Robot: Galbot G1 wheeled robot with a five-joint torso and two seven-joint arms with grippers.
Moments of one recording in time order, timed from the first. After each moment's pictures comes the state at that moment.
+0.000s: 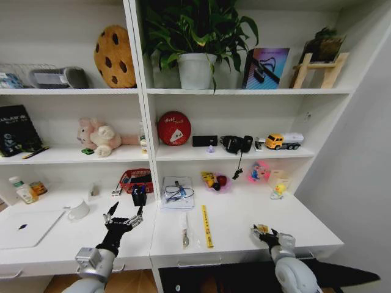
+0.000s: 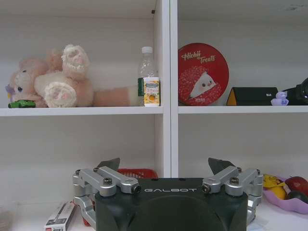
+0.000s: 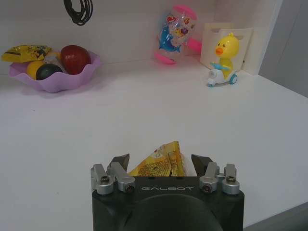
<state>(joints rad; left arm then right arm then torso) 1.73 -1.28 -0.66 -2.36 -0.31 0.14 -0.05 -1.53 1.18 0.62 1.99 0.57 -0.49 0.39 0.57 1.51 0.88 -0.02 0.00</state>
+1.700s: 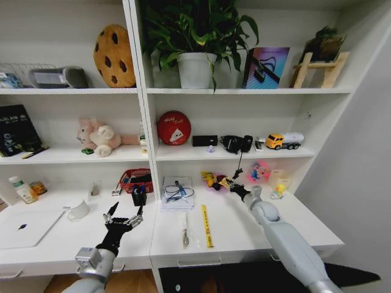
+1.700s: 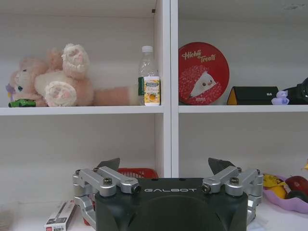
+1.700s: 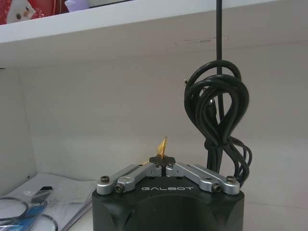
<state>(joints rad) 1.73 -1.28 -0.66 -2.36 -0.31 0.14 -0.05 -0.68 1.06 0.21 1.28 0.61 -0.14 -0.19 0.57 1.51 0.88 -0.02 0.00</state>
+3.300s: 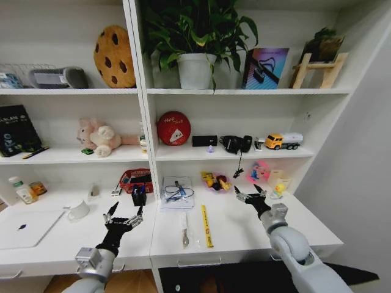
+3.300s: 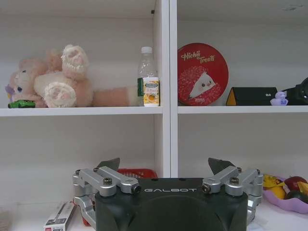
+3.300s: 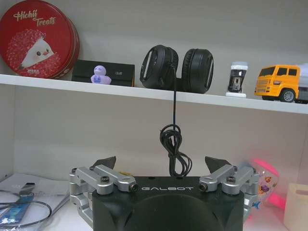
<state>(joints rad) 1.73 -1.28 -0.66 -2.36 -0.31 0.14 -0.05 -1.33 1.01 0.54 2.04 0.46 -0.23 0.13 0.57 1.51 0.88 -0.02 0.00</state>
